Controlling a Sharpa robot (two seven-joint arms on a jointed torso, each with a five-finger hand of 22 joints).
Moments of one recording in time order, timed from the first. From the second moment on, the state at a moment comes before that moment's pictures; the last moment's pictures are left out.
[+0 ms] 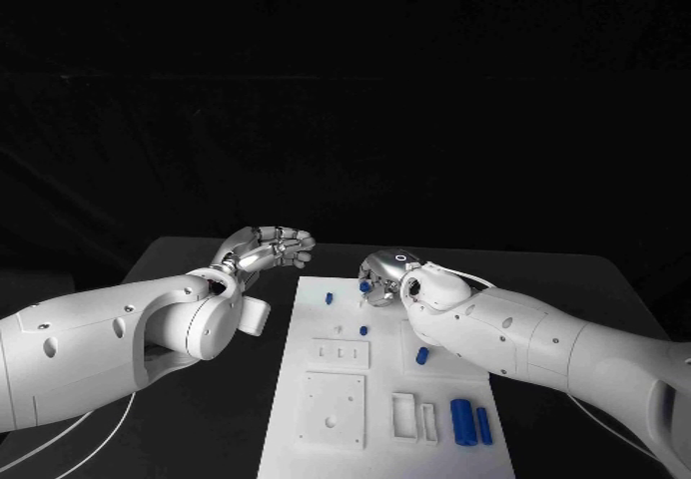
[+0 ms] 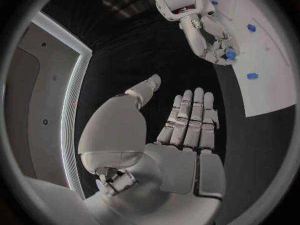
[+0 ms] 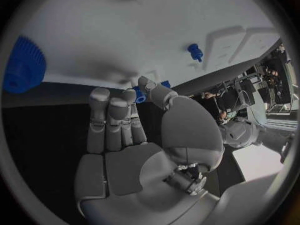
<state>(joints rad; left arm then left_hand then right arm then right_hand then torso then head) 1.43 -0.83 -0.19 1.53 -0.05 -0.45 0.34 1.13 -0.17 0.52 -0.12 0.05 0.67 0.19 0.34 0.42 0.99 0.17 0.07 0.07 0.78 0.18 0.36 0.45 0.04 0.59 0.07 0.39 1.29 1.27 -0.32 -0.10 0.89 -1.62 -0.35 -0.15 1.06 -0.18 0.76 -0.20 0.05 0.95 0.11 0.31 0.45 1.10 0.01 0.86 1.01 1.28 -0.11 1.27 0.70 0.23 1.23 -0.04 0.96 1.31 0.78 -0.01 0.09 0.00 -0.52</state>
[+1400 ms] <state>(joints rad) 1.43 -0.83 -0.19 1.53 -0.05 -0.45 0.34 1.13 -0.17 0.52 -0.12 0.05 0.67 0.19 0.34 0.42 0.98 0.17 0.07 0.07 0.78 0.18 0.36 0.45 0.04 0.59 0.07 0.39 1.29 1.27 -0.32 -0.10 0.90 -1.62 -0.35 -0.16 1.06 -0.18 0.76 -0.20 0.05 0.92 0.12 0.29 0.44 1.09 0.01 0.86 0.99 1.27 -0.10 1.27 0.71 0.23 1.23 -0.05 0.96 1.31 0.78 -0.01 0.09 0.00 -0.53</state>
